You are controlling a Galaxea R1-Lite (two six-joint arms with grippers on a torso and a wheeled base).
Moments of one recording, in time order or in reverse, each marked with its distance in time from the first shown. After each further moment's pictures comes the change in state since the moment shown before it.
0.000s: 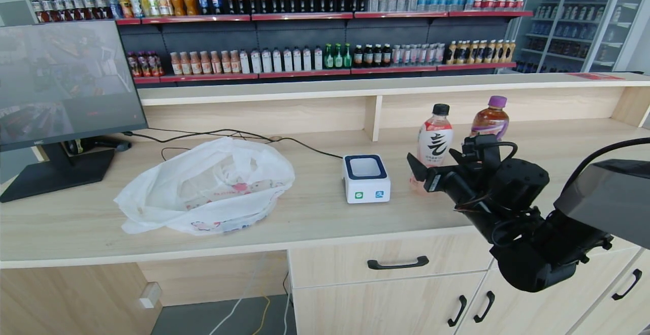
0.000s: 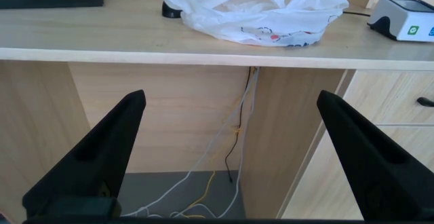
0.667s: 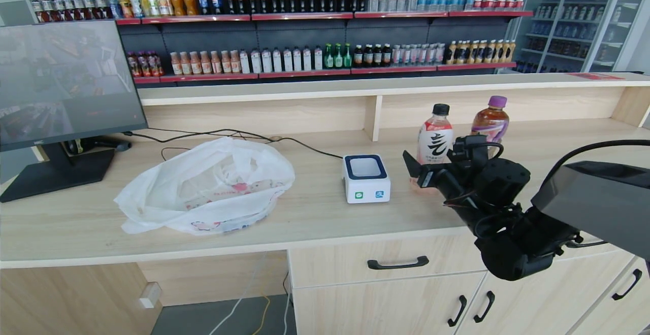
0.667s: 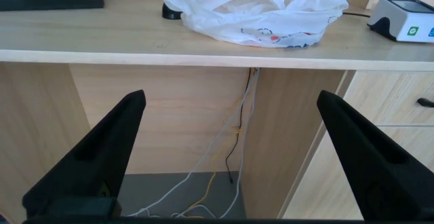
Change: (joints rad) left arm 0.000 0.000 0.000 -0.004 0.000 0.002; right arm -0.015 0.095 -0.119 0.000 0.001 0.011
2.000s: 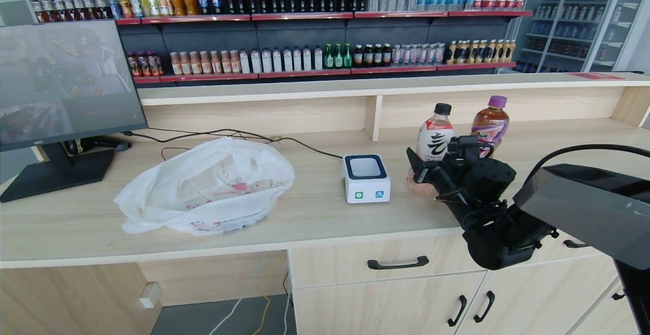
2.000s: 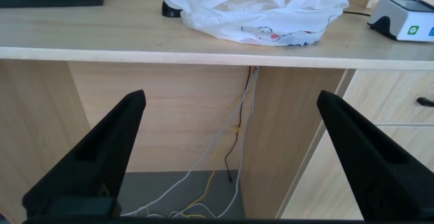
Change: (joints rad) left arm 0.000 0.000 0.000 0.007 0.000 -0.005; right arm -0.024 0.100 -0.139 0.000 0.010 0.026
